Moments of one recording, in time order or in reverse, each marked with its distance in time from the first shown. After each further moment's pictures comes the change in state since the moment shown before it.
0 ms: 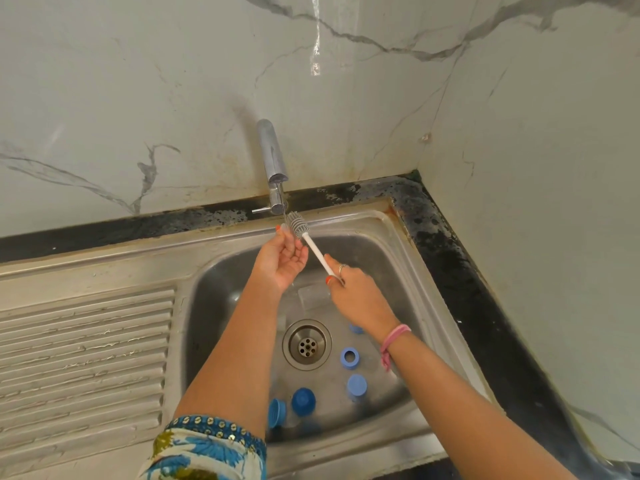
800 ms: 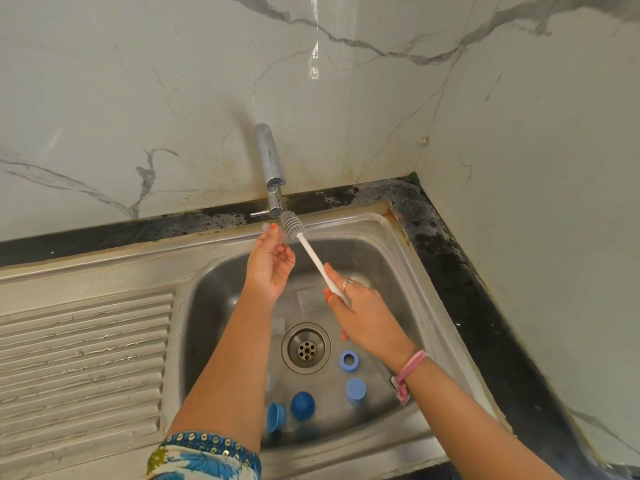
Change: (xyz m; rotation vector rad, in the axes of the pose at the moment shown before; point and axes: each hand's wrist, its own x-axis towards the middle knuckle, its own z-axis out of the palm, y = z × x) left_hand -0.009 0.004 -0.006 0.017 -0.109 0.213; right_hand -0.030 0.006 -0.005 0.111 0.001 -0.117
